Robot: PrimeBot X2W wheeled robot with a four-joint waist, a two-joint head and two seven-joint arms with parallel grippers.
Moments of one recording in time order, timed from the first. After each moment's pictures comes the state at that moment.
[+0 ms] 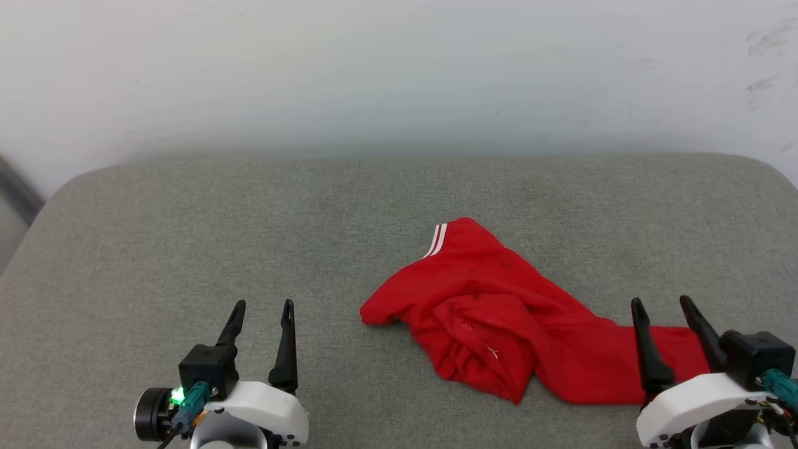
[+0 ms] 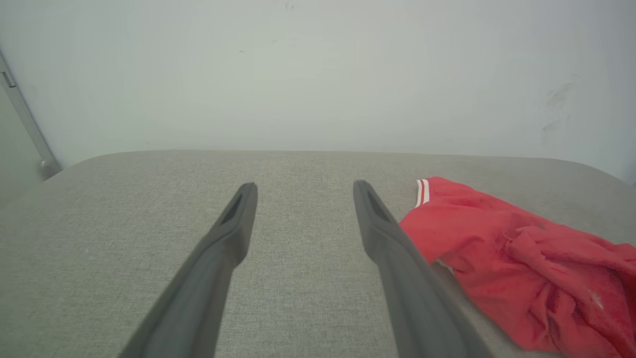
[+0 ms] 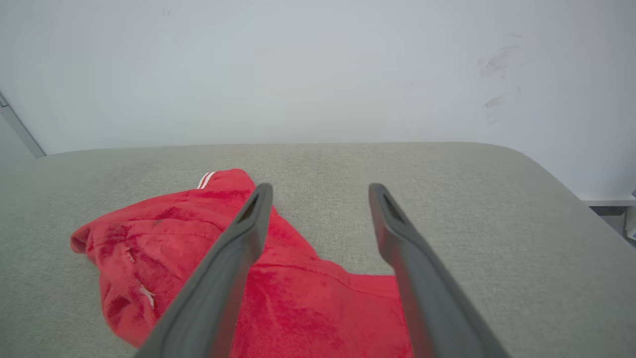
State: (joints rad) left arm -0.10 0.18 -0.26 0.24 -0.33 0.13 -0.25; right arm -0.01 -0.06 -0.10 0.11 0.11 0.13 -0.04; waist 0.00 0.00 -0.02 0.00
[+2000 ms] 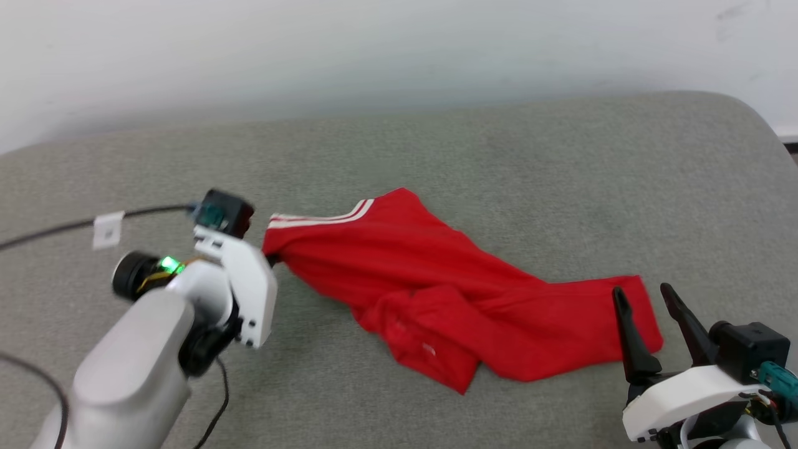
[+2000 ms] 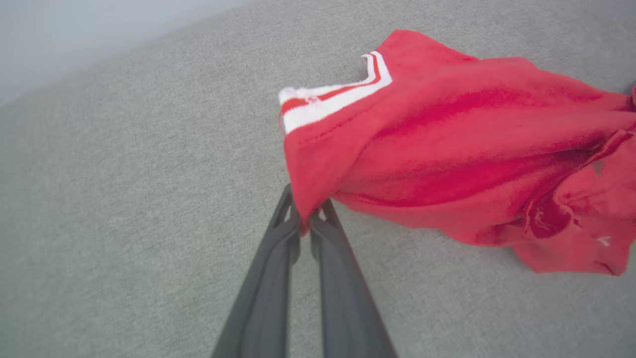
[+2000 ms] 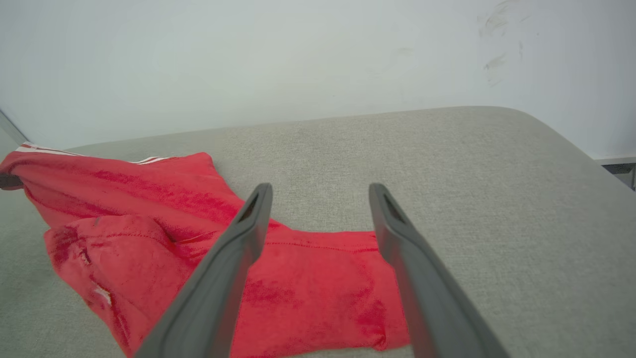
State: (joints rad) left arm -0.65 0.46 -0.65 0.51 -0.67 -0.07 0.39; right arm 0.00 -0.05 -0.02 0.00 0.18 0.13 0.00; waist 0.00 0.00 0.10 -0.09
